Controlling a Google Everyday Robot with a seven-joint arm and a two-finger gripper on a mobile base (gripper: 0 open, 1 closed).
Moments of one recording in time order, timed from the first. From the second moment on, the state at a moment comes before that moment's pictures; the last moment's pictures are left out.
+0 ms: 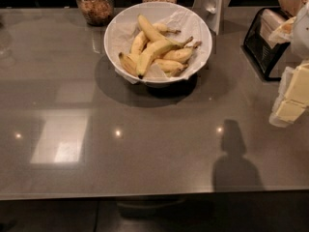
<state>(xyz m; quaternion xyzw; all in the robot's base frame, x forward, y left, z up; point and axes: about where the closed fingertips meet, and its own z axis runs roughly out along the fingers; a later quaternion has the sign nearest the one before) 0.438 -0.217 0.976 -0.60 0.78 -0.03 0.16</state>
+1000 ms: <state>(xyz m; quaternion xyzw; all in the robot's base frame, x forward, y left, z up) 0.462 -0.177 1.008 -0.67 0.70 -0.07 0.24</state>
